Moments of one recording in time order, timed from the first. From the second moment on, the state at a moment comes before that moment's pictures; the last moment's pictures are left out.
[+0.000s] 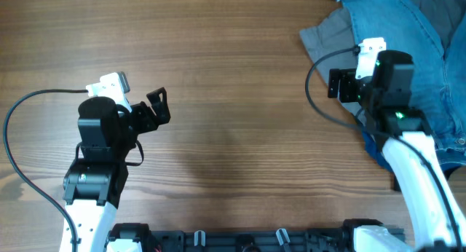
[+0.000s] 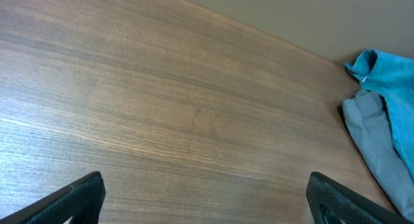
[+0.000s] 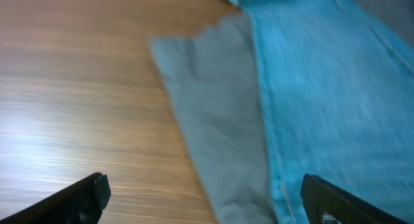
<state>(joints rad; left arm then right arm) -0.04 0.90 0.72 -0.38 0.10 -0.39 -0.01 1.29 0.93 -0.35 0.04 -0.10</state>
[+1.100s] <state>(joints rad) -0.04 0.90 0.72 -0.39 0.13 -0.39 -0.19 1.23 1.21 -0.48 -0.06 0.00</state>
